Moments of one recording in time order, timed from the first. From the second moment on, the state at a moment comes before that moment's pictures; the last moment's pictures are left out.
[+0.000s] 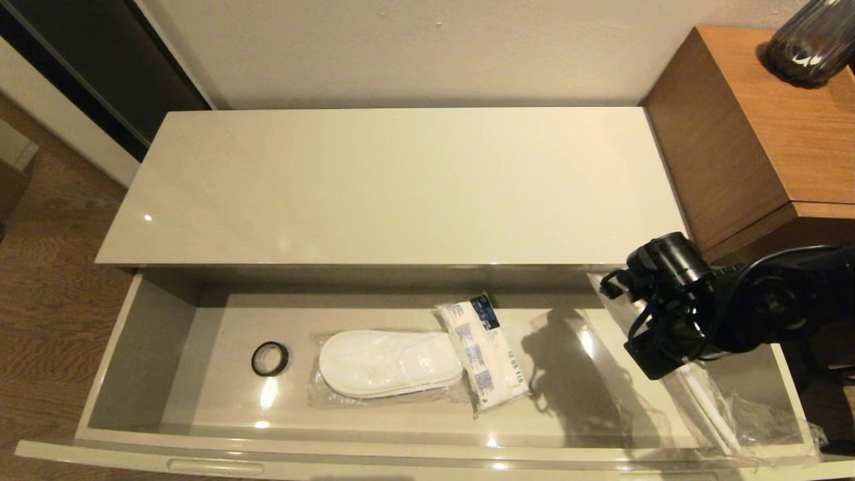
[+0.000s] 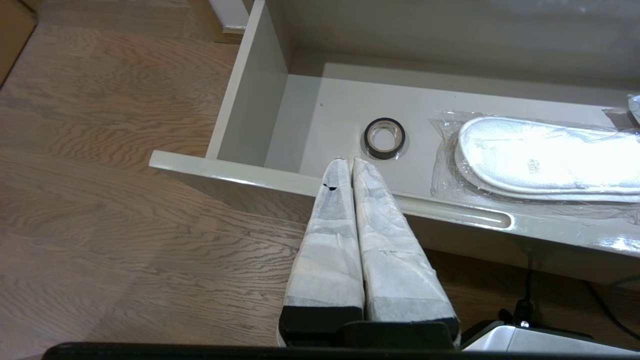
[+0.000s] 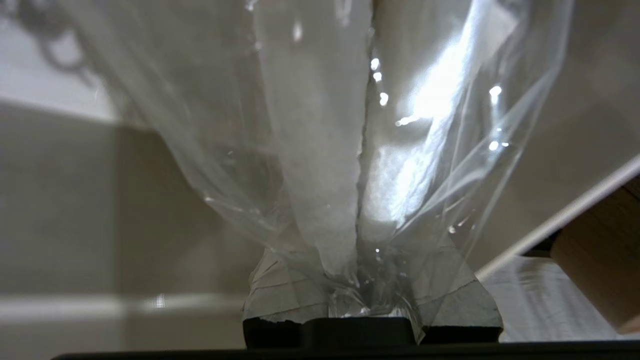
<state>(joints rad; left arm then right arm) 0.20 0.00 0.00 0.00 0.01 0.01 0.32 1.81 -0.99 0.21 -0.43 -0.19</state>
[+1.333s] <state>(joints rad) 0.20 0.00 0.00 0.00 0.01 0.01 0.45 1.69 -1.72 0.77 -0.24 -0.47</state>
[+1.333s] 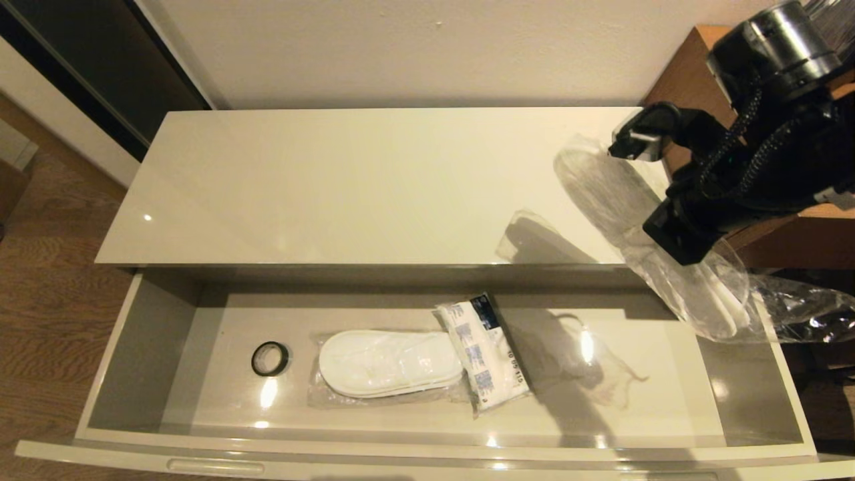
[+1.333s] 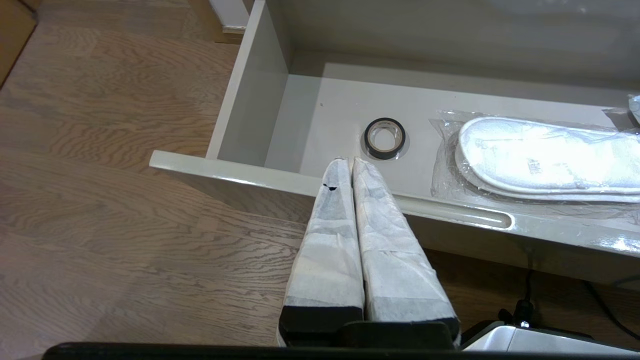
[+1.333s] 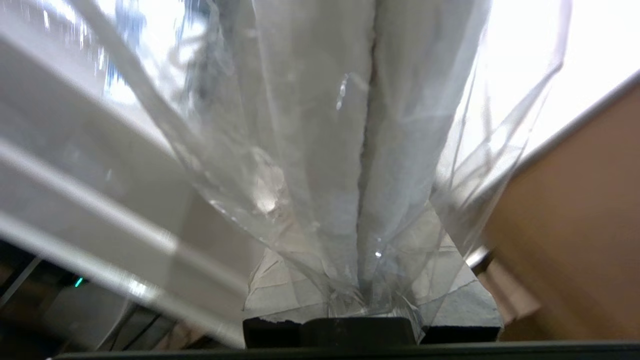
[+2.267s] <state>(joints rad) 0.20 0.00 0.00 0.00 0.01 0.01 0.34 1.99 -1.95 0.36 -0.26 -0.77</state>
